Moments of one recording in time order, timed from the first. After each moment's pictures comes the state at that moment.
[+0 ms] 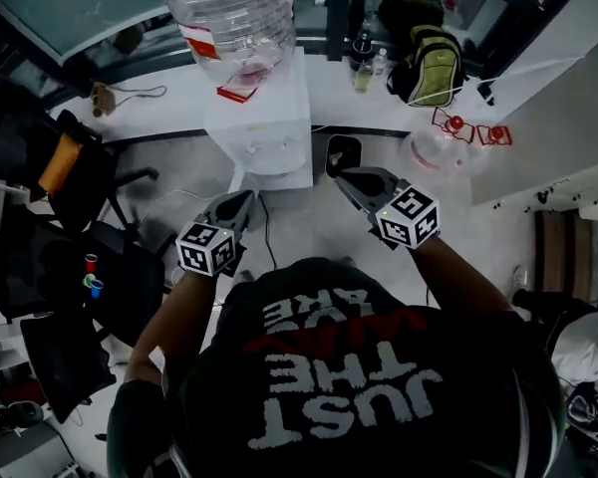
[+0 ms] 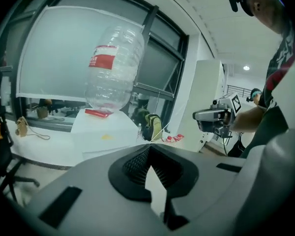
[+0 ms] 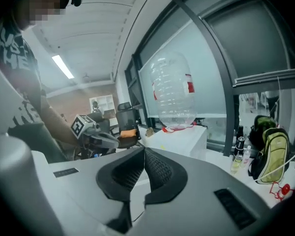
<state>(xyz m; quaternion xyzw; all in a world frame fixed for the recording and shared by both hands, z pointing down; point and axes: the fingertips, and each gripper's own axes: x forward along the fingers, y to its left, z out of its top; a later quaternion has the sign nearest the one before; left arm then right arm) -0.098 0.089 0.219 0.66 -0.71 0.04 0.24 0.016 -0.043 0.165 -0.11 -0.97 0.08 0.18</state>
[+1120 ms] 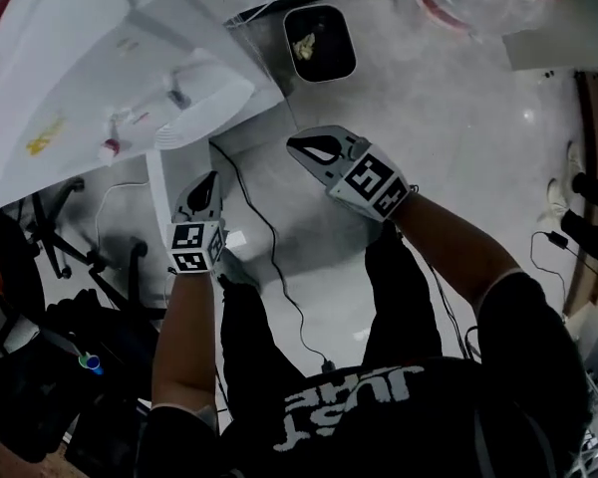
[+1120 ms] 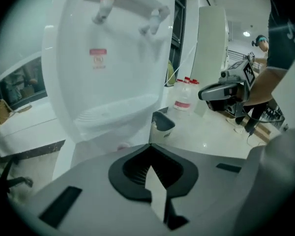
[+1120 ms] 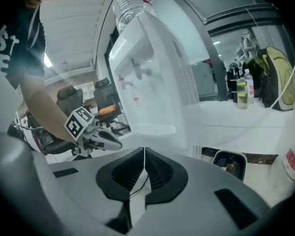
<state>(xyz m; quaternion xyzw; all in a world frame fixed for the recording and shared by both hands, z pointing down) -0.187 0.031 0.728 0.65 -0.67 0.21 0.29 -0.075 -0.076 0.655 -0.05 -0.96 0.13 0.24</state>
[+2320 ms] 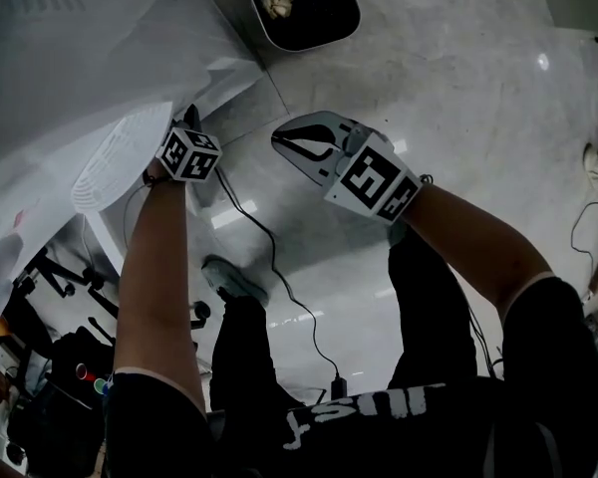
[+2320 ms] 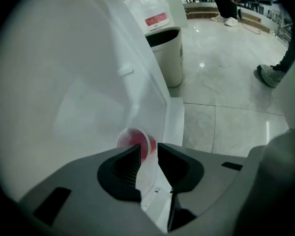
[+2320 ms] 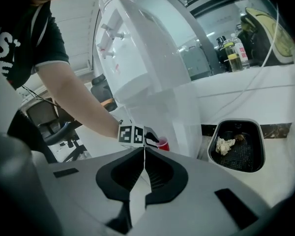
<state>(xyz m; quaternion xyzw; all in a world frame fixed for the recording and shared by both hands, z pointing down) -0.267 -0.101 1.024 0.60 -0.48 0.62 0.15 -0.073 -0.109 0.834 -0.07 -0.95 0.17 0.24</state>
